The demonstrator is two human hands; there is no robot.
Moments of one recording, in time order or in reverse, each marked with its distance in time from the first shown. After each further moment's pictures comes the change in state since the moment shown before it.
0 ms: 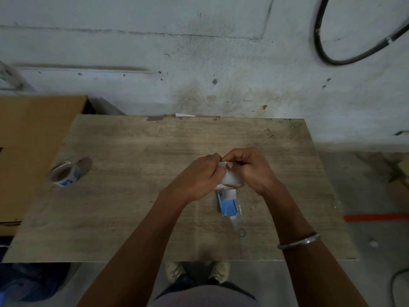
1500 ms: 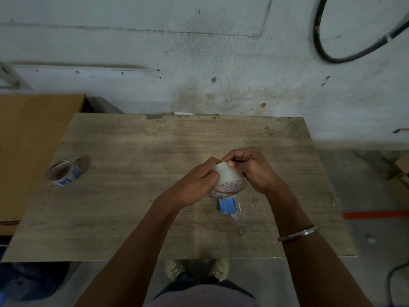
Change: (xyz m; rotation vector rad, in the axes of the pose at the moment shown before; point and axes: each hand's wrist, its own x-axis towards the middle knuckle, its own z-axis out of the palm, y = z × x) left_hand -0.018 -0.004 0.003 -0.491 -0.072 -0.111; right_hand 0.003 0.013 -0.005 0.254 -0.144 -0.004
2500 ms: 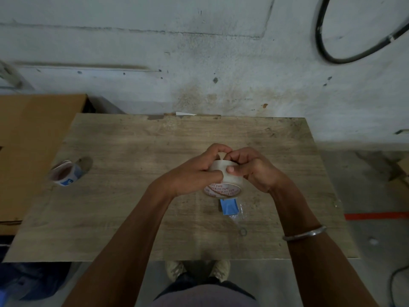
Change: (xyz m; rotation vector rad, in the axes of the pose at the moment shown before) left_hand 0.001 0.028 -0.028 0.032 -0.158 0.051; right_hand 0.003 -0.014 -0.001 0.051 -0.206 0.107
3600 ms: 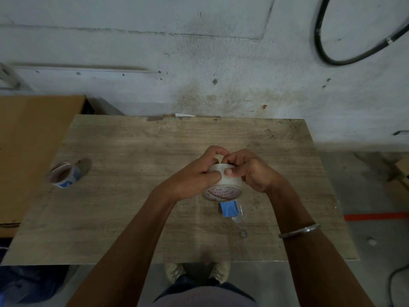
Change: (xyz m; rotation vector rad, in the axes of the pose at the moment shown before) left_hand 0.004 -0.014 0.004 -0.024 0.051 0.023; right_hand 0.010 0.003 0.002 -0.019 0.005 0.042
